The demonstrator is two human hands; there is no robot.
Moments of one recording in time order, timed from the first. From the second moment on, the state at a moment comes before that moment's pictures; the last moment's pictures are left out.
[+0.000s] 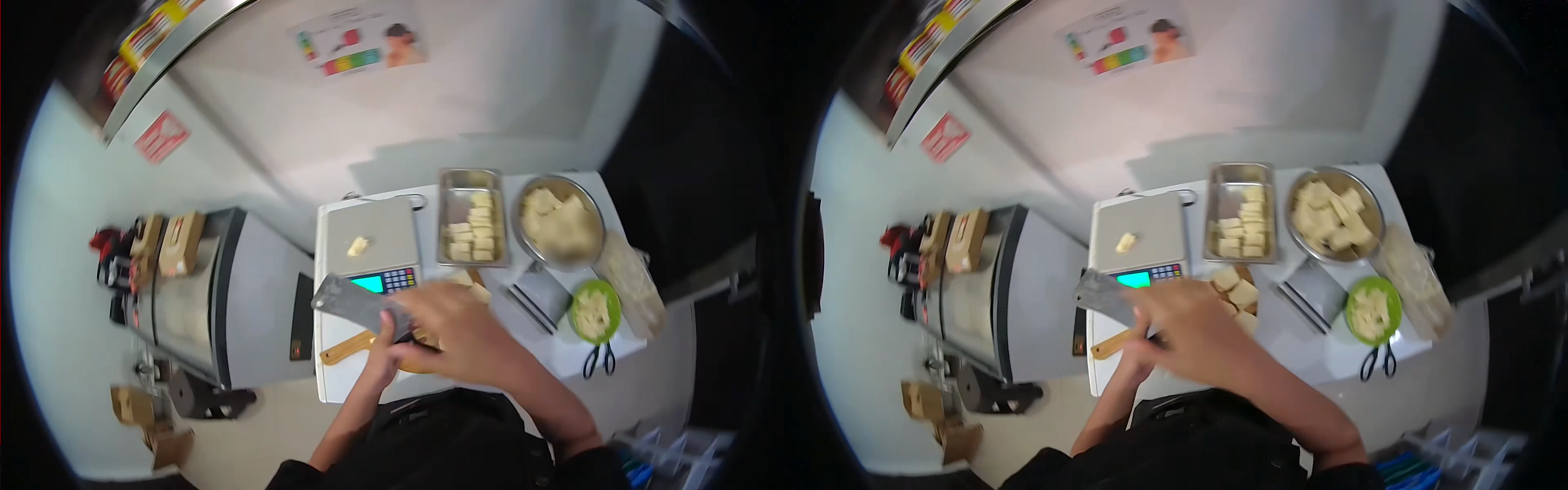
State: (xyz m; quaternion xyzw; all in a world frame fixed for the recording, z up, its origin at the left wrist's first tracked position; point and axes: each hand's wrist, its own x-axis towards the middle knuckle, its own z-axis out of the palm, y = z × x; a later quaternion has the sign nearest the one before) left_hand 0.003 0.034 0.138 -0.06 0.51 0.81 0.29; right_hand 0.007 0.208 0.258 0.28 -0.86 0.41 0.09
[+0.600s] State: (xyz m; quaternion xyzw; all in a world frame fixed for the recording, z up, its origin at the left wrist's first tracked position) left_hand -0.120 -0.031 0.103 0.04 0.93 0.35 -0.10; right_hand -0.047 0.213 0.103 0.04 -0.88 0.47 0.06
